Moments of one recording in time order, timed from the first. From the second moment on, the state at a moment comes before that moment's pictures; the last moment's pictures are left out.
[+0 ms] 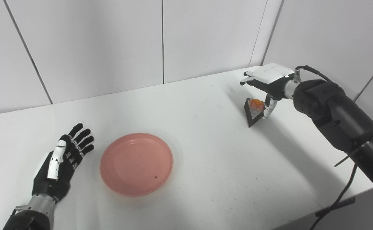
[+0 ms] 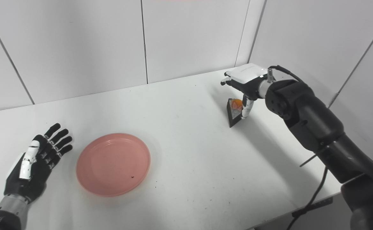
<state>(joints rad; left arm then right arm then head) -0.35 0.10 -0.02 0.30 -0.28 0.12 -0.35 -0.46 -0.96 0.15 -0.06 -0.85 0.12 0.70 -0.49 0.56</state>
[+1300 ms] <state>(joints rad) -0.34 0.13 -0.01 0.28 -0.30 0.14 -0.36 -0.46 -0.96 0.23 0.11 -0.89 -0.01 0.54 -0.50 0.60</state>
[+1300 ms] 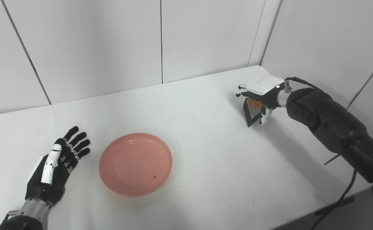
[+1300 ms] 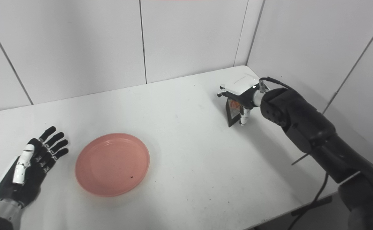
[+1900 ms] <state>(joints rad) -0.34 0.14 0.00 0.29 -0.31 0.14 -0.39 -0.44 -0.93 0.22 0.20 -0.87 0.00 0.51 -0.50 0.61</state>
